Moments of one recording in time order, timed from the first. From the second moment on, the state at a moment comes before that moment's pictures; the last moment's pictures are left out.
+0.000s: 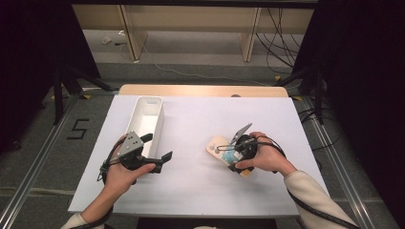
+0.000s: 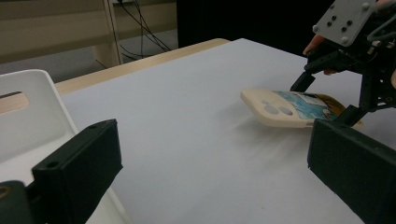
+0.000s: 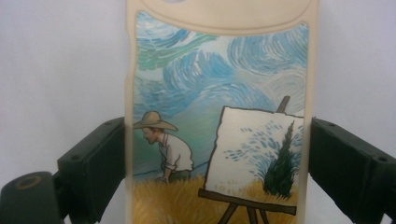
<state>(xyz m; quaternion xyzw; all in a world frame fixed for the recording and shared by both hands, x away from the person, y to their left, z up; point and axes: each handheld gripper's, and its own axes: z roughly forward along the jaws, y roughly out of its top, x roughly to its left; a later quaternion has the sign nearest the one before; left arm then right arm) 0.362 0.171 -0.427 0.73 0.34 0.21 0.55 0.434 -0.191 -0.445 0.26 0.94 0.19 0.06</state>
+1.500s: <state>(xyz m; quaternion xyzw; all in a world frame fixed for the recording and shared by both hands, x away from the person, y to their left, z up) 0.423 0.083 -0.379 0.74 0.32 0.17 0.57 0.415 -0.183 -0.430 0.32 0.81 0.46 0.18</state>
